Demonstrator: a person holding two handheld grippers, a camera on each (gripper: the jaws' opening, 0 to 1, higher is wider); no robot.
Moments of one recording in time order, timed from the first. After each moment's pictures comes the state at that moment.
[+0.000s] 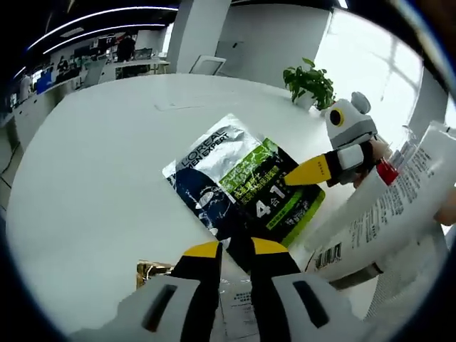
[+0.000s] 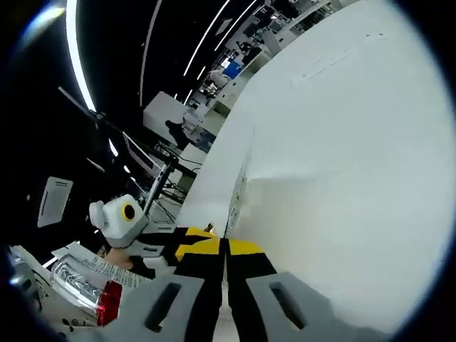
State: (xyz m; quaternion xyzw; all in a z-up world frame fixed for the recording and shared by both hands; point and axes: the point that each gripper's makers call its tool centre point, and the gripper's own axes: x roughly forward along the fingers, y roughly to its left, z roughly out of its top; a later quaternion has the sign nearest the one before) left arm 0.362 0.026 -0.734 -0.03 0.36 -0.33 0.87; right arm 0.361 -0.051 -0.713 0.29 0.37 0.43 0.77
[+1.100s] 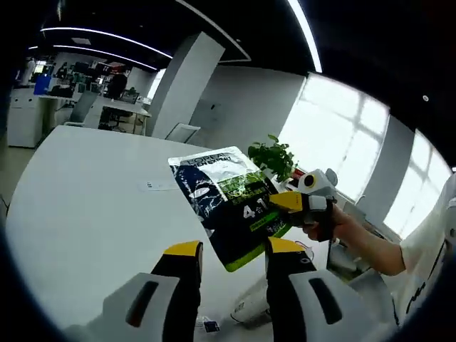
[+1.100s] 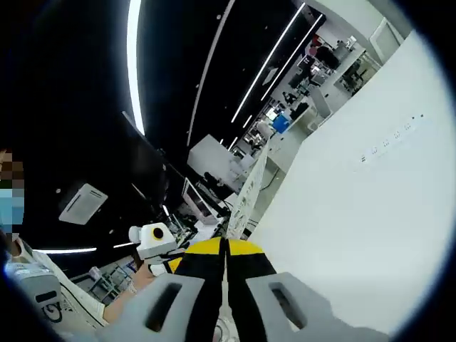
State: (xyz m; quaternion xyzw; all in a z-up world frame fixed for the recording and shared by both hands) left arm 0.345 0.023 -0.582 -0.15 0.20 -0.42 0.87; right arm 0.341 -0.045 -0.556 0.34 0.18 0.49 0.78
